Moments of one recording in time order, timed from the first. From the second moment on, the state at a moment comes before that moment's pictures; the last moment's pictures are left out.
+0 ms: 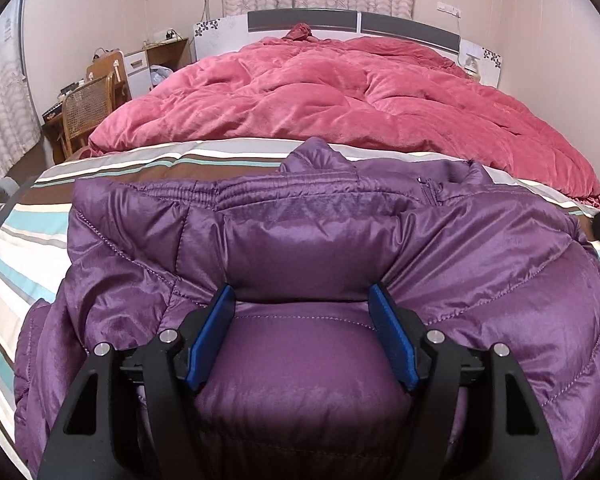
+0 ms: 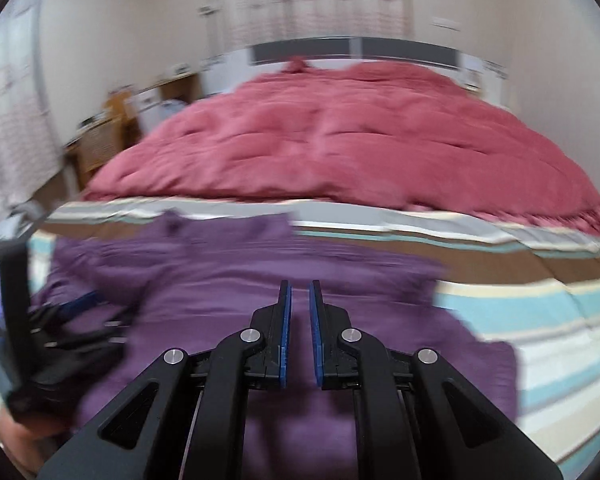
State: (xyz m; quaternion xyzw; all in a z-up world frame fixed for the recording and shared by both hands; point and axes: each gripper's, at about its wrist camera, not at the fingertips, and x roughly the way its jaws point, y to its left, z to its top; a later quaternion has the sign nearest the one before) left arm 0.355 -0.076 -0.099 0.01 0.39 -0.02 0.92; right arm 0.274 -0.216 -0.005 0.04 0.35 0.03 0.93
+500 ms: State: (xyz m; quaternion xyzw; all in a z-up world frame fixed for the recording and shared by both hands) left arm 0.343 -0.059 -0.087 -0.02 0.40 -0.05 0.92; right arm 0.303 -0.205 -0.055 0.06 0.40 0.04 0.91
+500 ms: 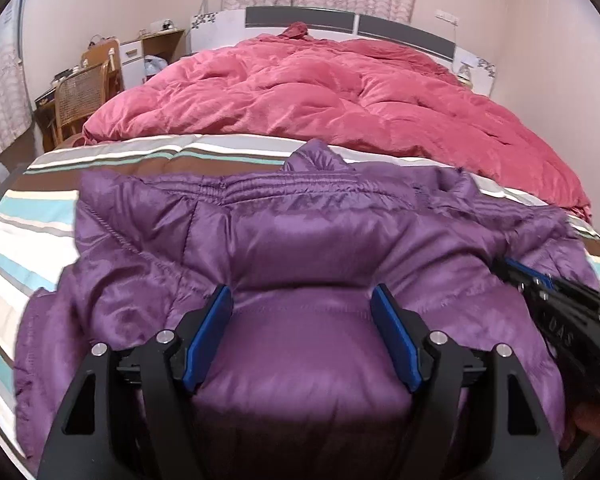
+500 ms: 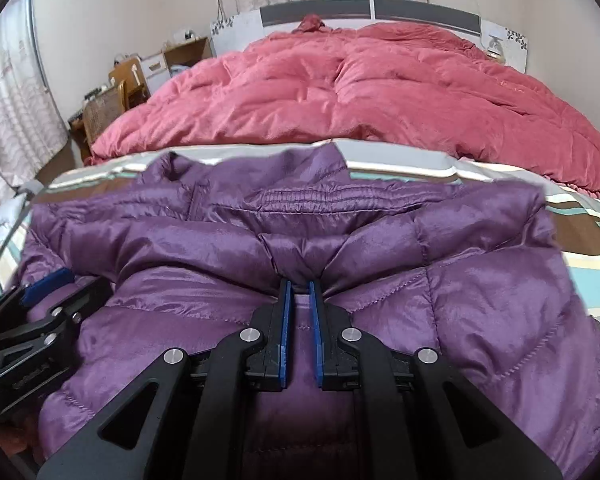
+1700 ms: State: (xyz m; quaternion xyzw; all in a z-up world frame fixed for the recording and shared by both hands) left arm 0.223 0.087 -0.109 -0.23 0.39 0.06 0.89; right arm 0.212 -0.225 -0.021 0.07 0.37 0.01 0.93
